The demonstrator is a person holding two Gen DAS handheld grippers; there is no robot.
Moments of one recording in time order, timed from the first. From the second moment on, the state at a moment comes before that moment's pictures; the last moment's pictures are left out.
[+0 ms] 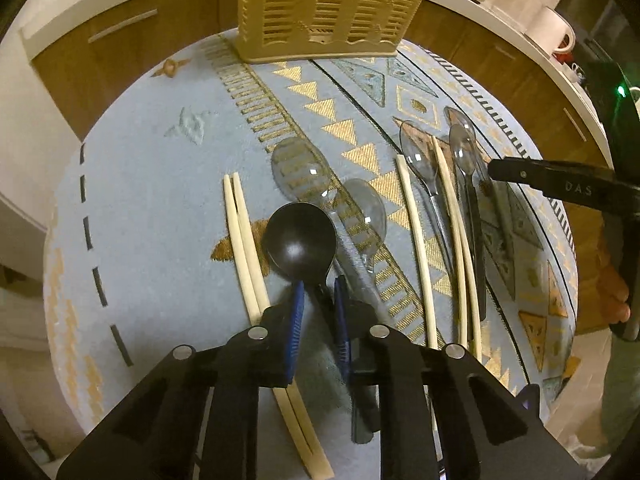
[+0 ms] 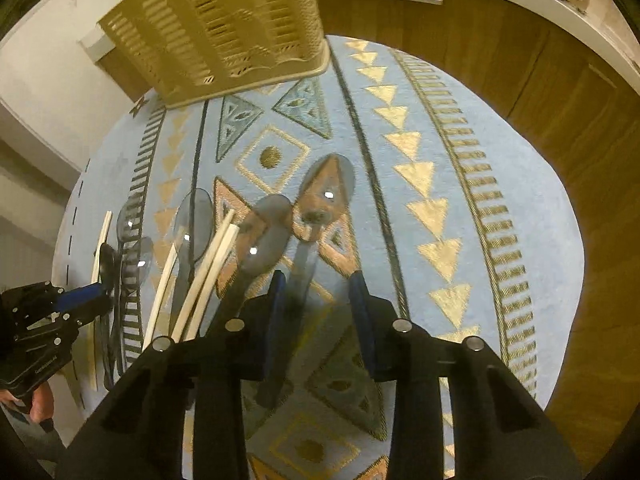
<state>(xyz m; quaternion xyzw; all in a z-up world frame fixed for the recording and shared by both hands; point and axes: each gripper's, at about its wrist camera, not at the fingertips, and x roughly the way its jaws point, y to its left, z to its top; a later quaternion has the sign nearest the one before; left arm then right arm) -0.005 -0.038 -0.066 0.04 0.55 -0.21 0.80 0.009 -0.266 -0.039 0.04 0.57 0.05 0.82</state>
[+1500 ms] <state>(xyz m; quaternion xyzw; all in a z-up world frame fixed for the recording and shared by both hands) 0.006 -0.037 -0.018 0.03 0.51 -0.28 0.81 0.029 -0.271 -0.016 0.00 0.58 0.08 0.81</state>
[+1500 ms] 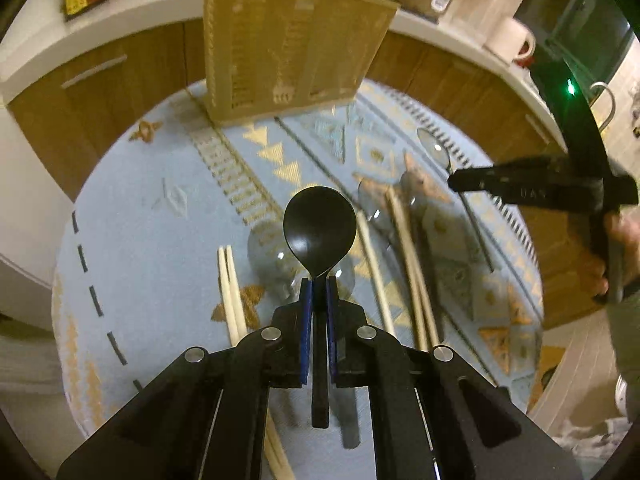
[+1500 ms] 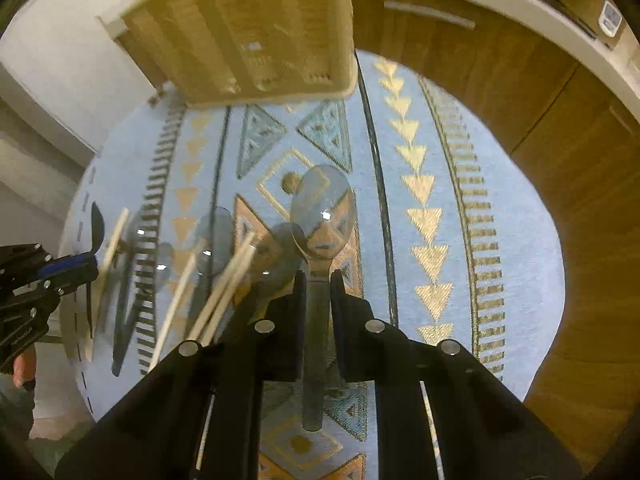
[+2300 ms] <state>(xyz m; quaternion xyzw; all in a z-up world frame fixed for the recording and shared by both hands) 0.042 -0.021 0.115 -0.10 0.16 -0.26 0.95 0.022 -0.248 0.128 0.07 0.27 0.16 0.95</state>
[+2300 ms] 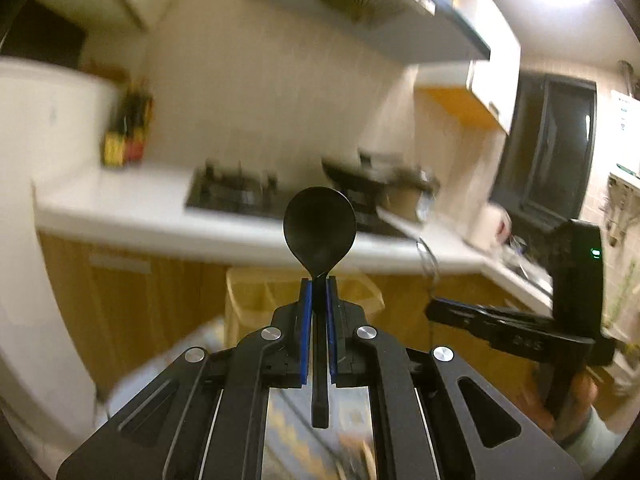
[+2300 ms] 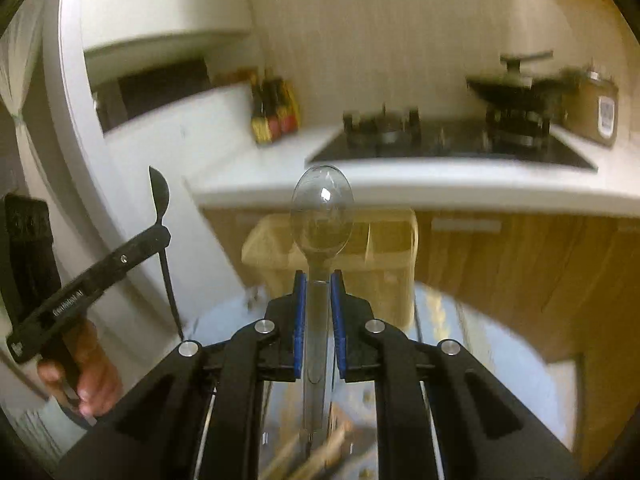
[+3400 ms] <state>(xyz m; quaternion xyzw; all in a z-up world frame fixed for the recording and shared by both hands) 0.144 -0.049 0.062 -0.10 0.11 -0.15 0.98 0.136 -0.258 0.090 0.06 0.15 0.03 0.99</state>
